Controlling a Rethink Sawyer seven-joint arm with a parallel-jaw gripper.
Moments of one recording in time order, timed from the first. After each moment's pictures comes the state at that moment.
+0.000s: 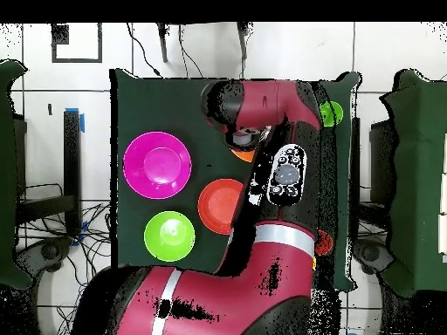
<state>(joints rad) -0.14 -0.34 -0.16 0.95 -0.24 1.13 1.70</state>
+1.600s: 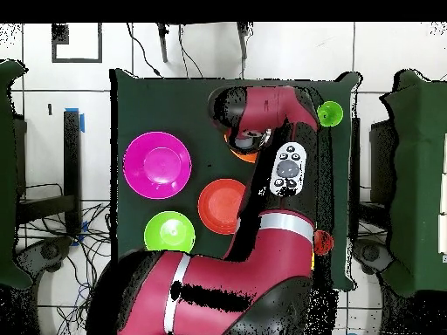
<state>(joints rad) -0.15 -0.26 -0.16 0.91 -0.25 1.13 1.70</state>
